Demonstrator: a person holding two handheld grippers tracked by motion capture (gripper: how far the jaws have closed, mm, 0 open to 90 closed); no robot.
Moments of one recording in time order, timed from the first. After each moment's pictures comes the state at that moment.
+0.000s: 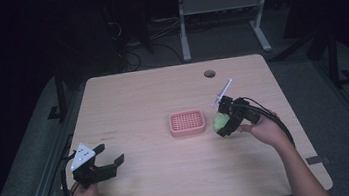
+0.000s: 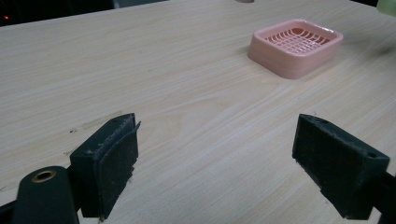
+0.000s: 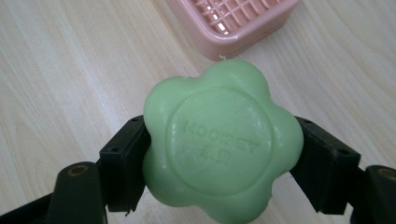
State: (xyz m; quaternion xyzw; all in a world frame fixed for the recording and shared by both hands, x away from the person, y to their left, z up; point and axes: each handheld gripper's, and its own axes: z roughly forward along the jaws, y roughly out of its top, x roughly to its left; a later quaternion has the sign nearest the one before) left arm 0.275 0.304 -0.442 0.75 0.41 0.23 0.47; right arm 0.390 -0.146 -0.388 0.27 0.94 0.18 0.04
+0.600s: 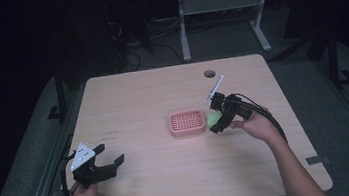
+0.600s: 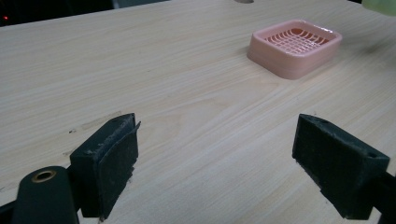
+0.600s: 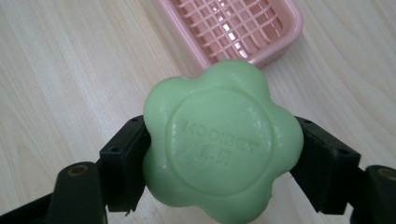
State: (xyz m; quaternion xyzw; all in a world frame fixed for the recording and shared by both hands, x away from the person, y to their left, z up) left arm 0.275 0.304 -0.442 0.75 0.41 0.23 0.47; right arm 0.403 -0.128 -0.383 0.26 0.95 0.19 0.04
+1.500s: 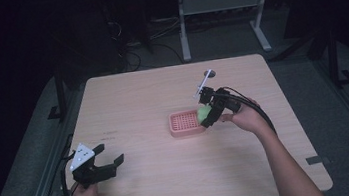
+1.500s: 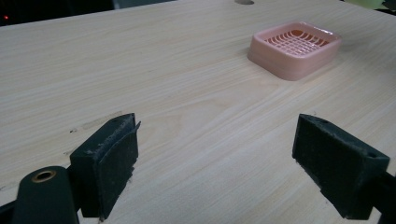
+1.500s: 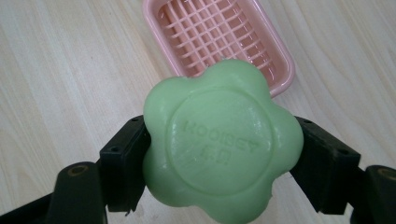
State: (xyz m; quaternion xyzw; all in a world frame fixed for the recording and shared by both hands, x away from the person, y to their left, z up) left arm 0.275 0.305 -0.441 0.75 0.41 0.23 0.47; right arm 0.422 -0.102 -0.372 0.24 0.95 0.18 0.04
